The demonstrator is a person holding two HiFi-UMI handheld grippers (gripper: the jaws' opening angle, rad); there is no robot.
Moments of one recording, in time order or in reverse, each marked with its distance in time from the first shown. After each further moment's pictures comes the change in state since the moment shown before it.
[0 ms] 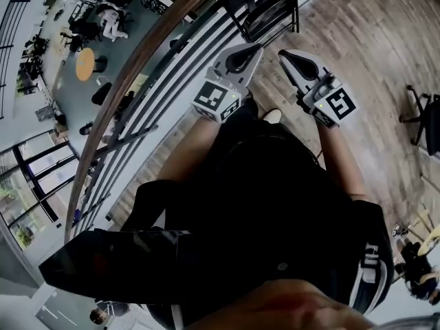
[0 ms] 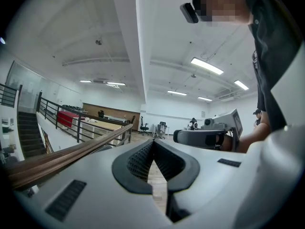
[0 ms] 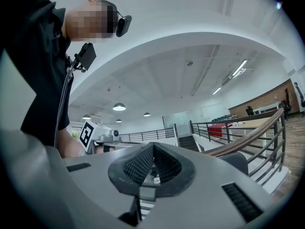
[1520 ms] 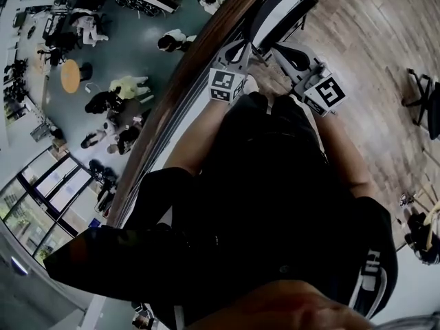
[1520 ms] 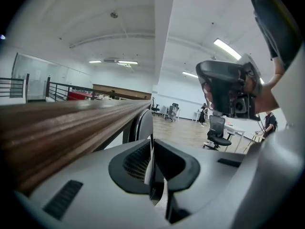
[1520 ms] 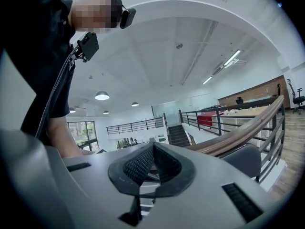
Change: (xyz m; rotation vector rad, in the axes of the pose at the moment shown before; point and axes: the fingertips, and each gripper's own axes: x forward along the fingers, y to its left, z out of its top) left arm 0.071 0.289 -0.194 -0.078 0.225 0.091; right arm 0.209 -0.147 -0.103 0.045 0.155 -0.127
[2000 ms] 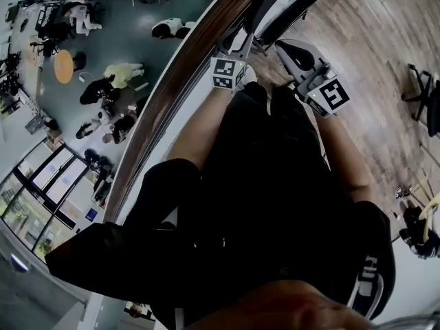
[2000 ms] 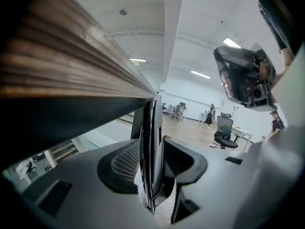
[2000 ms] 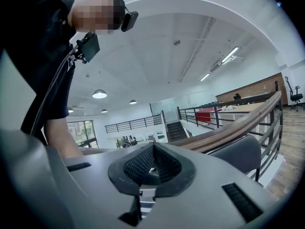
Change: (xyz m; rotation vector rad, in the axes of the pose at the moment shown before) left arm 0.024 0.024 -0.056 -0.066 0.019 0.071; right arm -0.001 -0.001 -0.021 0.039 0.016 -0.017
